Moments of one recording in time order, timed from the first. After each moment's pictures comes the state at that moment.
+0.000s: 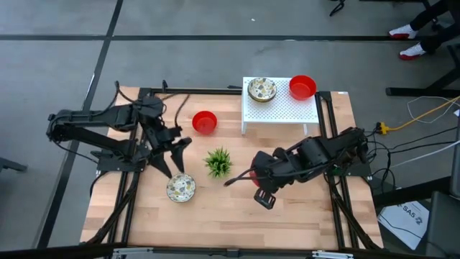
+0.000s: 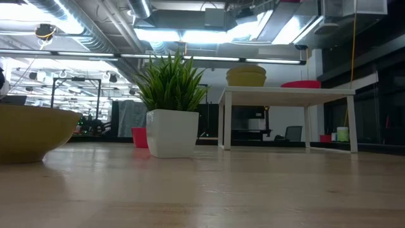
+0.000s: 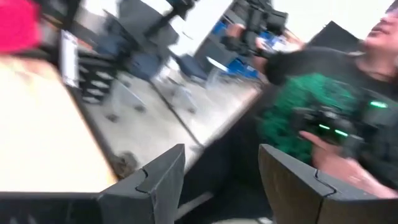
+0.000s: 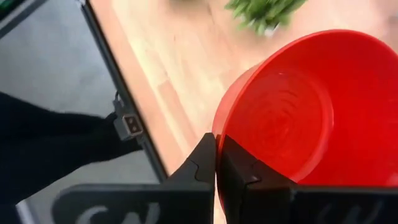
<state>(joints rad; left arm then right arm) 0.04 1.01 1.08 -0.30 1.00 -0.44 0.46 1.86 2.35 -1.57 0.15 0.93</state>
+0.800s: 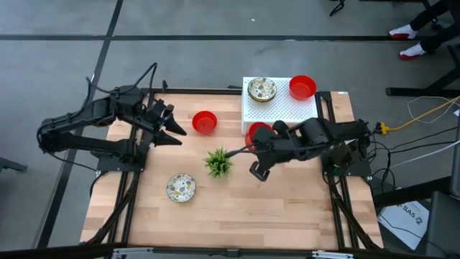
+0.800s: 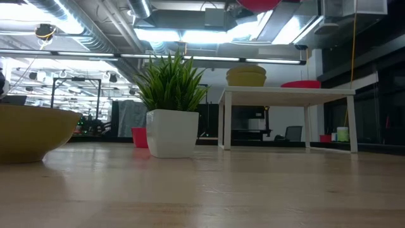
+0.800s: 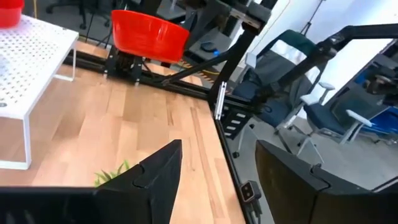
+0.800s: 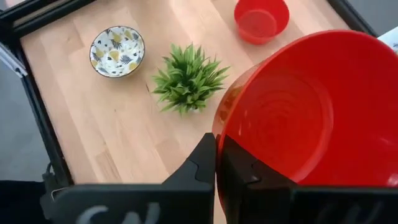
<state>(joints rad) 0.21 0.81 1.08 -0.54 0.51 -0.31 0.34 1.81 2.35 -1.57 0.41 0.76</state>
